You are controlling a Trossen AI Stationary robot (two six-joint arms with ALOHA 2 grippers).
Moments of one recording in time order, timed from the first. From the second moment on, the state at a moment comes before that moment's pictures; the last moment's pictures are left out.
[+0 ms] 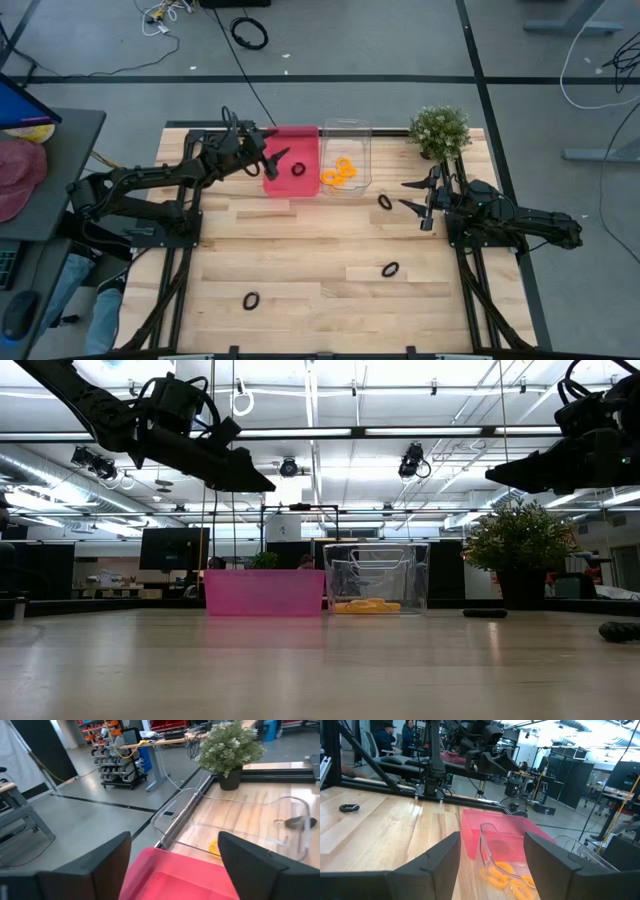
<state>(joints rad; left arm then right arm) 0.50 1.19 0.56 0.49 -0.13 0.22 -0.20 0.00 0.02 0.01 0.00 -0.24</state>
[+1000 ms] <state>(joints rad) 0.12 1.17 0.56 0.40 -0.25 0.08 -0.20 0.00 0.02 0.01 0.00 -0.24</state>
